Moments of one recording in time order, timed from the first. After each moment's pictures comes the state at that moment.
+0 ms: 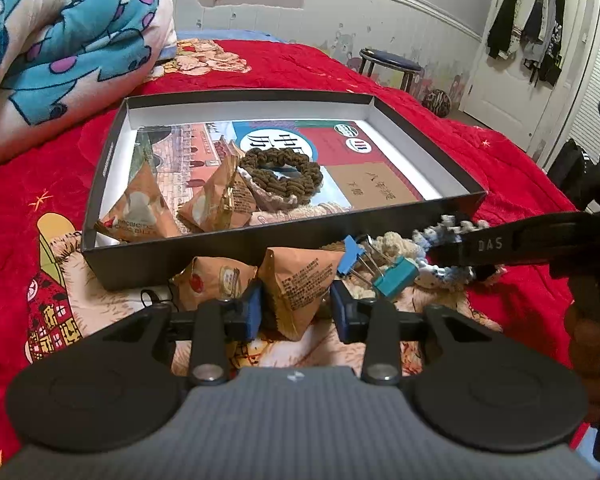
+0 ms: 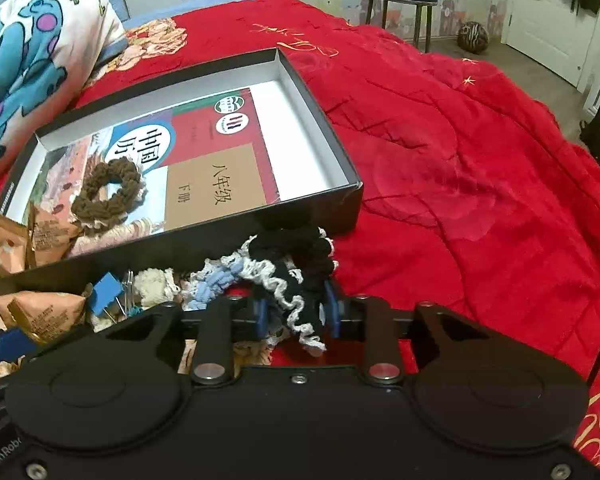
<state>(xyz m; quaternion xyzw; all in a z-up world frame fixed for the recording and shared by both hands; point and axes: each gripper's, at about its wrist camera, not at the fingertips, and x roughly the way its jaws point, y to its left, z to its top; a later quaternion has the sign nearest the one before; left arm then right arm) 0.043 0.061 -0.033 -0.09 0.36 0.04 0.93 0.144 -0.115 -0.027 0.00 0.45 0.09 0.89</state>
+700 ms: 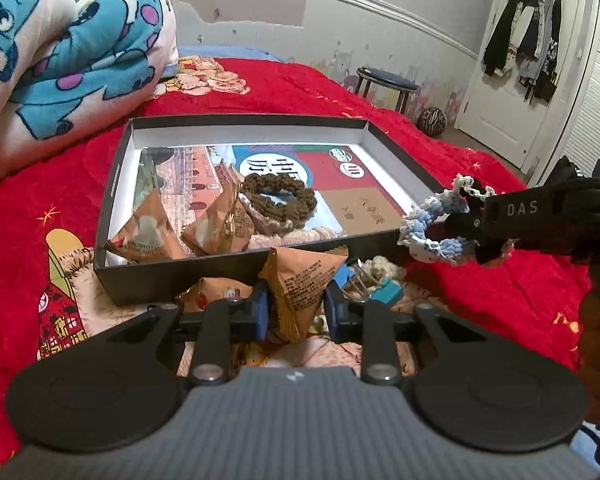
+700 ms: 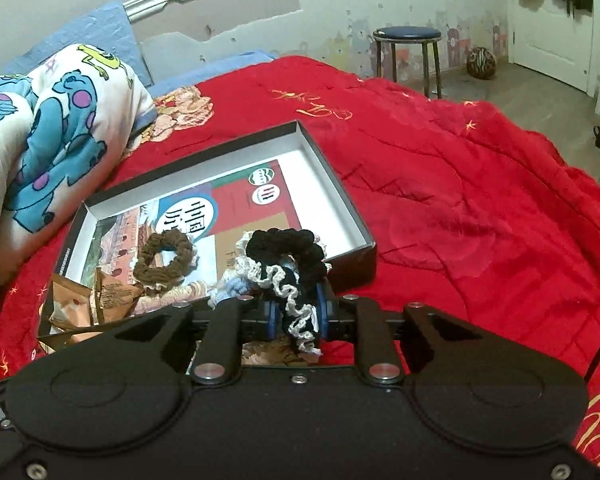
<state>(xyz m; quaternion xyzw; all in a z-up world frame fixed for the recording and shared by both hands) 0.036 0.062 -0.017 -0.10 0.33 0.03 0.94 0.123 -0.124 0.017 0.06 0.38 0.13 0.91</state>
